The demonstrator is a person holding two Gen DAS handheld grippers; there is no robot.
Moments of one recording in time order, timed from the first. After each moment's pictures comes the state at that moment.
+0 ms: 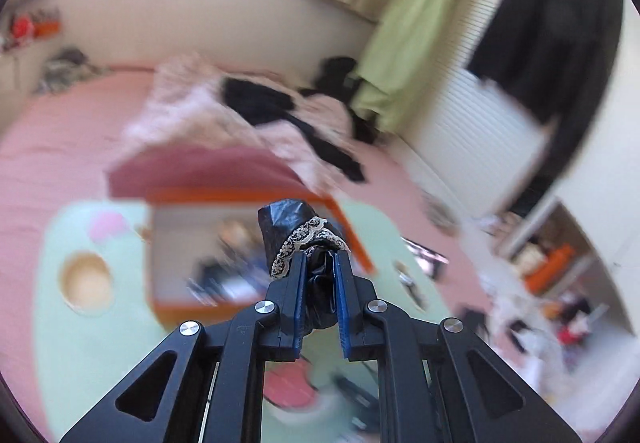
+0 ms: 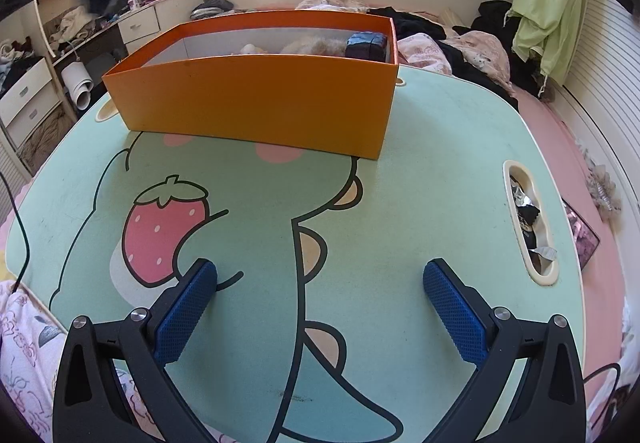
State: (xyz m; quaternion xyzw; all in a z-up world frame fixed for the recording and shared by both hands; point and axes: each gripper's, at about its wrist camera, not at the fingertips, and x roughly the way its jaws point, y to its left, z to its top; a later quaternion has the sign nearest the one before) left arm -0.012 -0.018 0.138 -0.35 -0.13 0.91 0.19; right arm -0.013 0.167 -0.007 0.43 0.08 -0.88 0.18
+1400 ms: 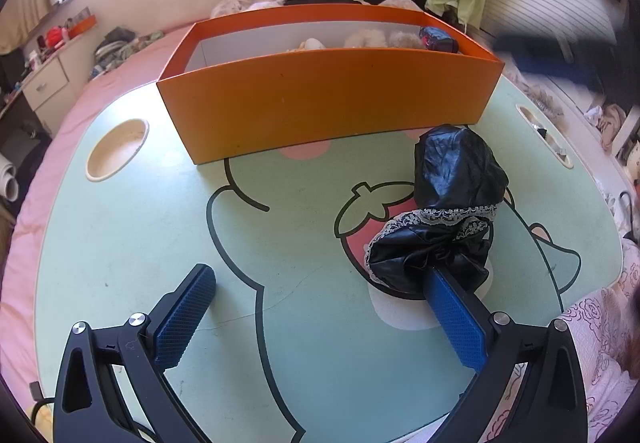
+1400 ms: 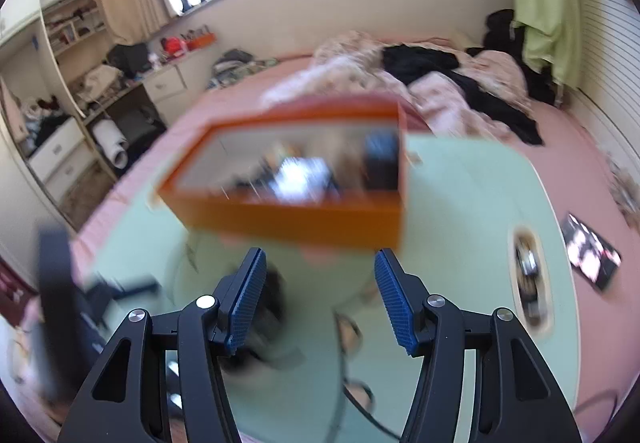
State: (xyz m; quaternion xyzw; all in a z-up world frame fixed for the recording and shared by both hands) left arm 0.019 0.002 0.002 -0.46 0.02 0.89 0.03; right arm -0.040 0.181 0.076 0.39 -0.02 -0.89 0.25
